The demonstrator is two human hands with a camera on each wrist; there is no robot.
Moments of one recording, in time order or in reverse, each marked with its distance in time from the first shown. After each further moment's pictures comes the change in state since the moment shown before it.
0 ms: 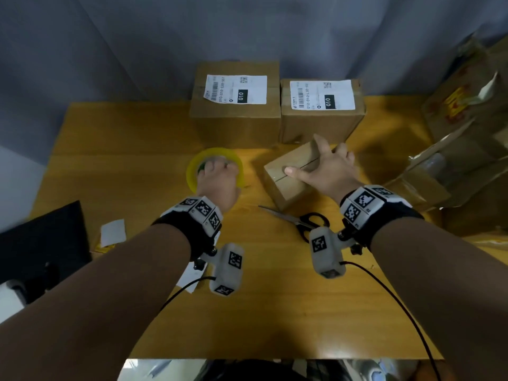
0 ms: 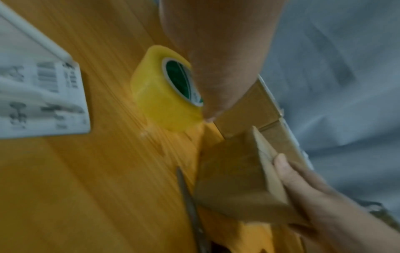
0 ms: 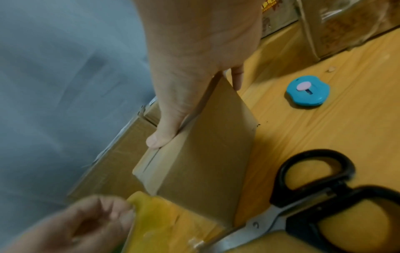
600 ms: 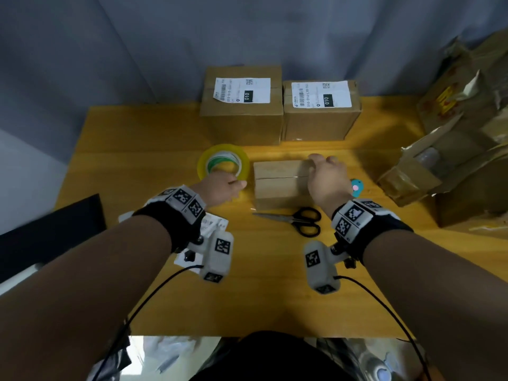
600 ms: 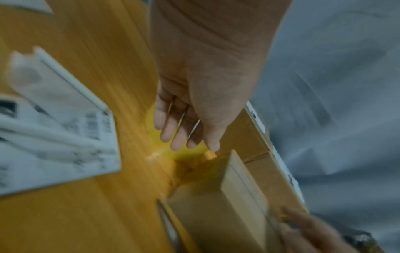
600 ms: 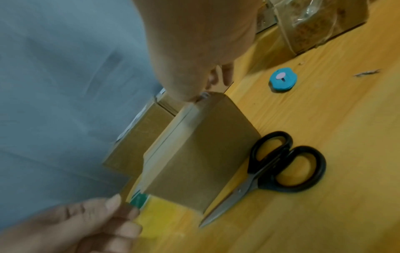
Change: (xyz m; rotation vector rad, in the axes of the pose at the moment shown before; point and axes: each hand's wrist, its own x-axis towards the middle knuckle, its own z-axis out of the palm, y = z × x) left_hand -0.045 -0.019 -0.024 -0.555 -0.293 0.052; right_hand -0.045 -0.009 0.020 0.041 0.110 -0.054
